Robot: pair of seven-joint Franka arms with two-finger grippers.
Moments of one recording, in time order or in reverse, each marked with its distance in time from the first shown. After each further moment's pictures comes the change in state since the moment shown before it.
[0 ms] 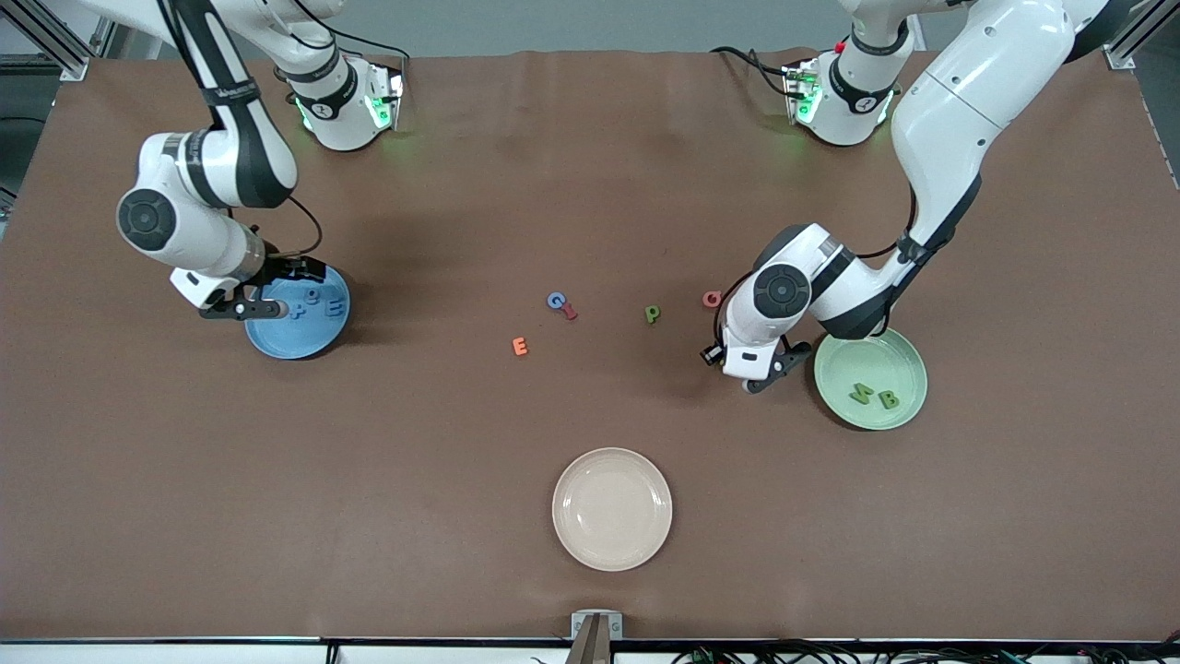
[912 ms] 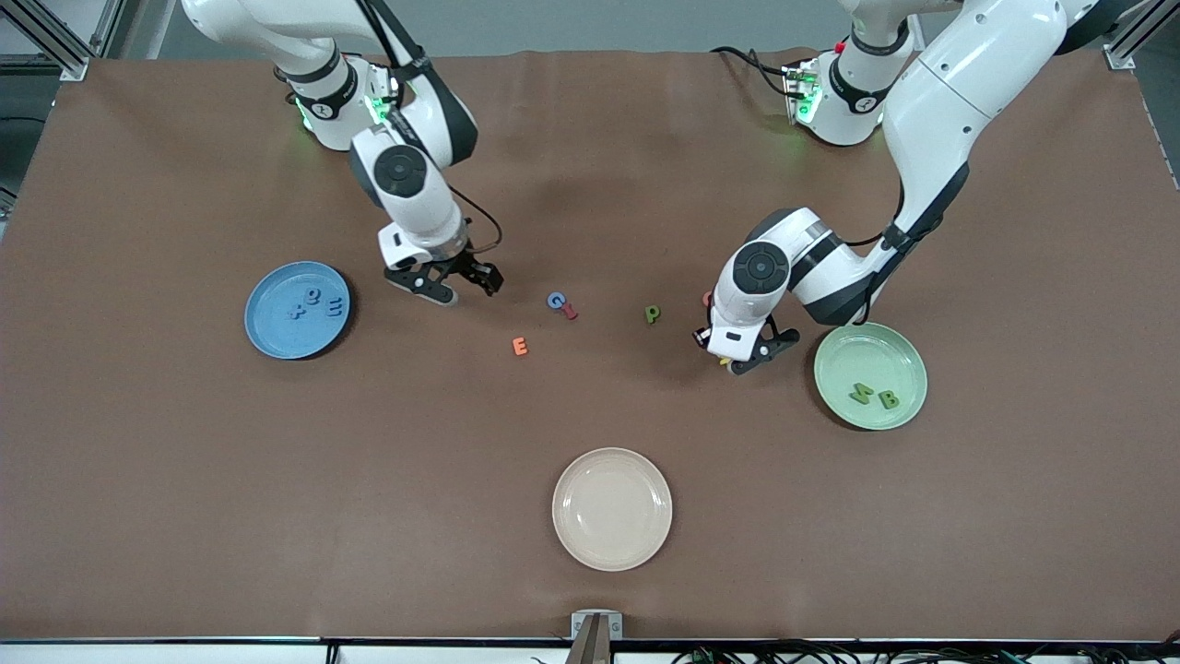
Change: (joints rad) left arm 0.000 -0.033 -0.021 -0.071 0.083 0.001 0.004; right arm 0.576 0.215 0.014 0.099 0.075 0.361 1.053
